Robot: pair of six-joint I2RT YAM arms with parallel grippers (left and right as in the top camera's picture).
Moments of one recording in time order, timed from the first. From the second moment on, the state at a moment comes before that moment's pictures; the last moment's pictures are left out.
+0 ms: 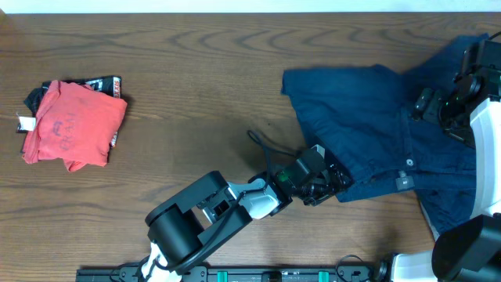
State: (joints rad) left arm -0.97 1.99 0.87 0.49 0.39 -1.45; right arm -0.26 1.61 1.49 -1.21 0.13 0.31
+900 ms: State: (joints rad) left arm -0.01 1.38 0.87 -0.30 0.28 -0.59; right arm -0.26 1.61 1.49 -1.21 0.08 0.29
